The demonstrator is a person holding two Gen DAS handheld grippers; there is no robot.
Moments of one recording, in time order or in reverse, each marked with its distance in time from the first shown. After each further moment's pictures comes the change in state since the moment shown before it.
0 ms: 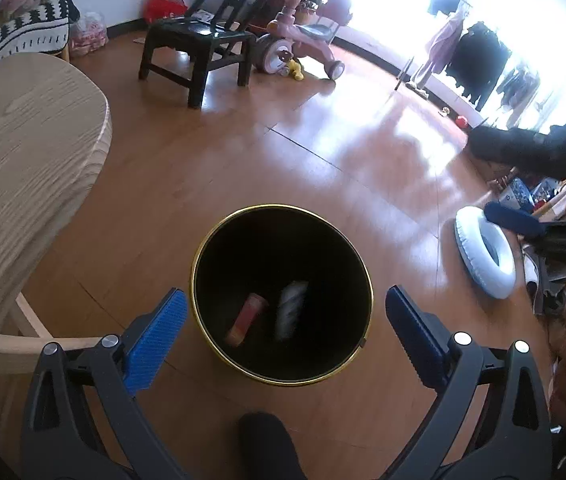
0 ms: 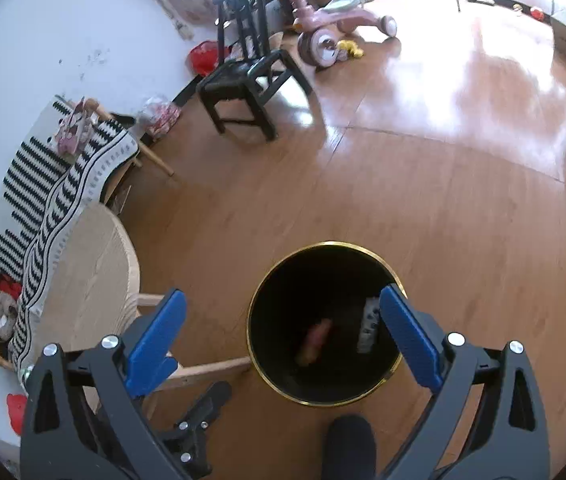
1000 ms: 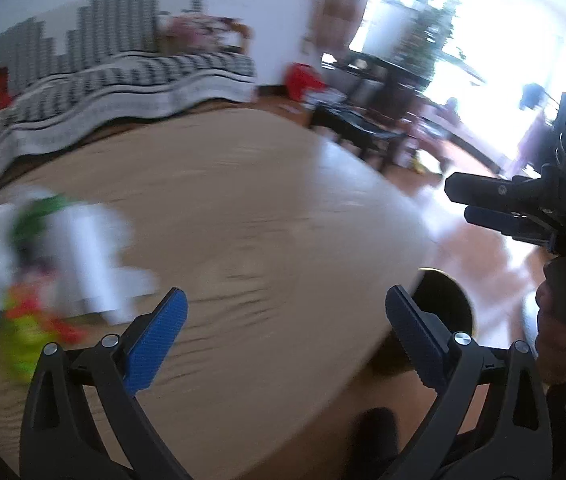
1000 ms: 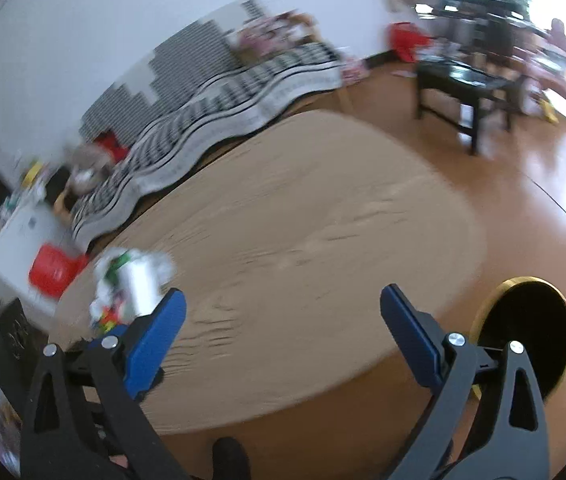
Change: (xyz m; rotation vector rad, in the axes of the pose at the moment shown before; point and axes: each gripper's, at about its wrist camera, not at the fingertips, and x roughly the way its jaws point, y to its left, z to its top) left arm -0.300 0.202 -0.098 -0.223 -0.291 0.381; right arm 0.007 0.341 -0.102 -0.538 0.107 0.364
